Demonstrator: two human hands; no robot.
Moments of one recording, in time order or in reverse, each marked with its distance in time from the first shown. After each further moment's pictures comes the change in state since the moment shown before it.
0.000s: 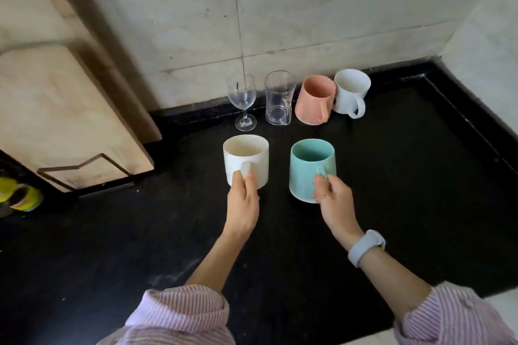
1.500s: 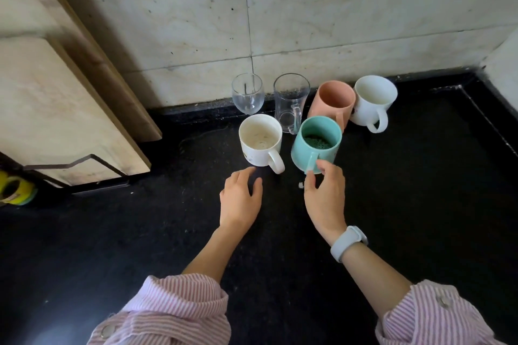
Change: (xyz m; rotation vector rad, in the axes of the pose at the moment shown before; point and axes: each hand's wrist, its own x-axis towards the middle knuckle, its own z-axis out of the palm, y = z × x) left_hand 0.055 -0.029 0.020 0.468 -0.030 -0.050; right_hand 0.060 -0.007 0.033 -0.288 0.083 -0.127
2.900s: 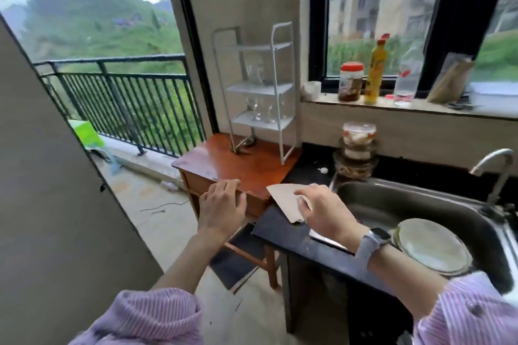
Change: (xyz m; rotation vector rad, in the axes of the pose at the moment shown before) left_hand -1.166 -0.200 -0.291 0.513 1.494 -1.556; right_hand -1.107 -0.185 -0.056 0.238 -1.728 -2.118
